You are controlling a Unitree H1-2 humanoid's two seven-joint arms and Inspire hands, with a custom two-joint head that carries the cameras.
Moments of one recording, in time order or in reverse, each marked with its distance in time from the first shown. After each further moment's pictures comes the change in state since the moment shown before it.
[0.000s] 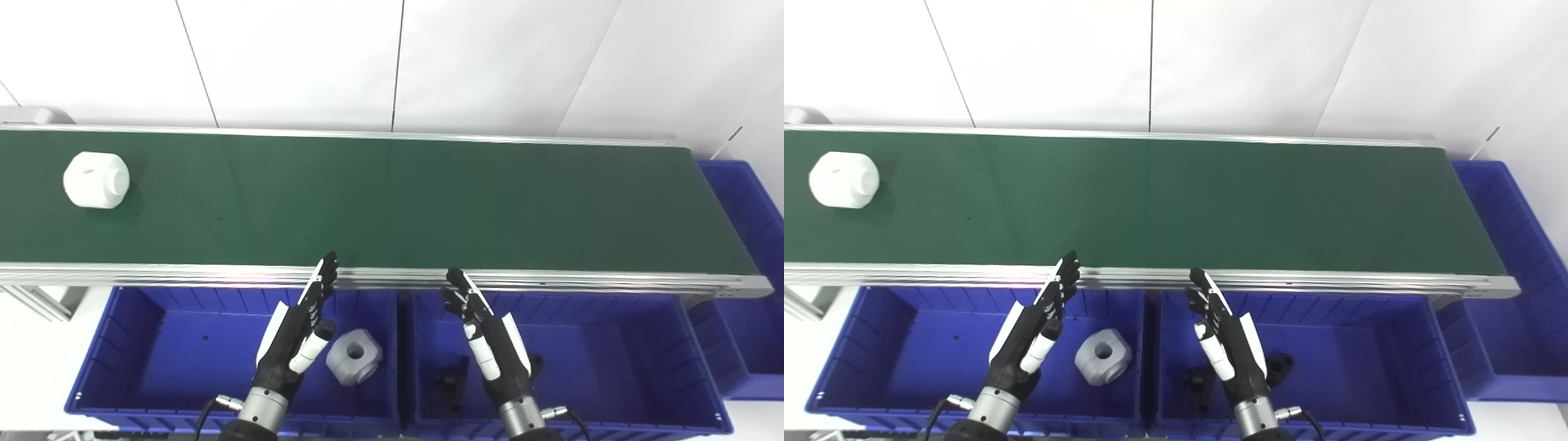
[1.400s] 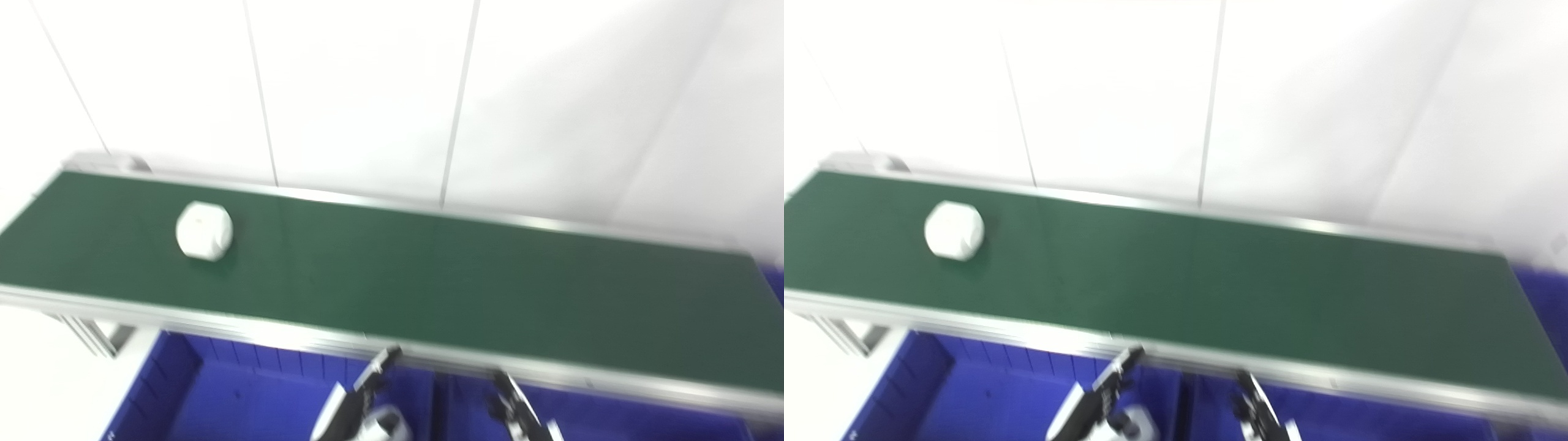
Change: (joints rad) left arm -0.070 -0.055 -0.011 0.302 0.034 -0.185 0.054; right arm -0.075 -0.057 -0.026 0.245 0.063 -0.091 0.027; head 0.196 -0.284
